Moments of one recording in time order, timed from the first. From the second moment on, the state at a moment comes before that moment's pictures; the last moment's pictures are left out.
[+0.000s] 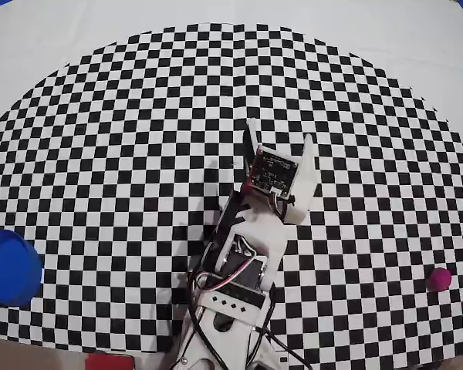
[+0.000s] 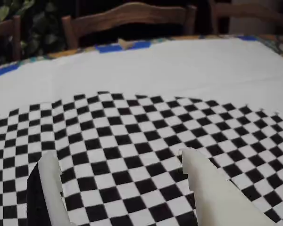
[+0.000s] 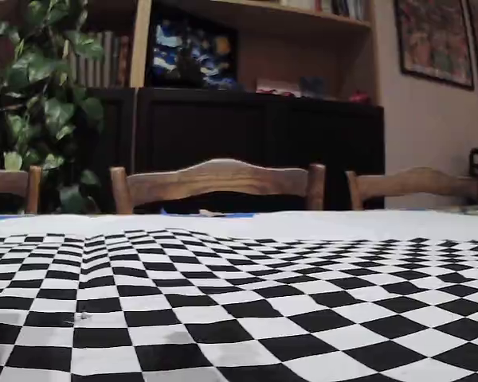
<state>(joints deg) 23.7 182.0 177.9 9.8 -93.0</state>
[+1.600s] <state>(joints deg) 67.6 180.0 177.9 9.3 -93.0</state>
